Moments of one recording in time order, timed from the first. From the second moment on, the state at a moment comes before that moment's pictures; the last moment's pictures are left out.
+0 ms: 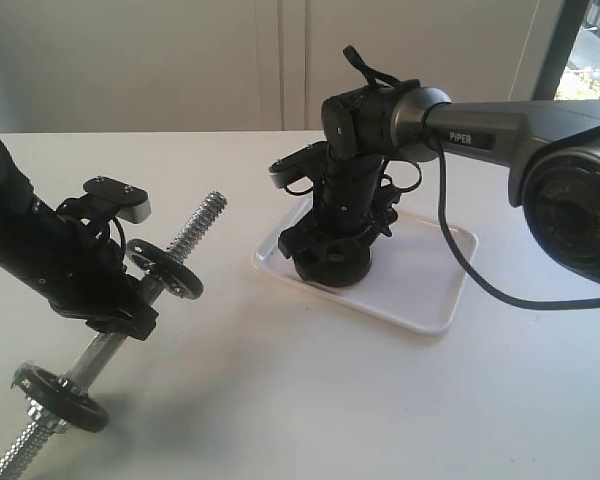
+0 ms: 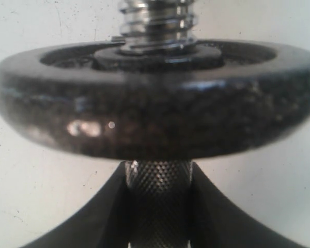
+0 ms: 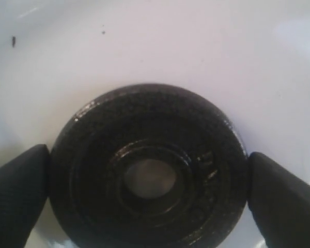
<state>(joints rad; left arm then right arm) -0.35 1.63 -0.93 -0.50 0.66 0.68 0.49 2.33 -1.85 -0.05 0.97 -0.09</state>
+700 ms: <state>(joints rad) -0.35 1.63 -0.93 -0.50 0.66 0.69 0.43 1.93 -1.67 -0.07 1.07 -0.04</state>
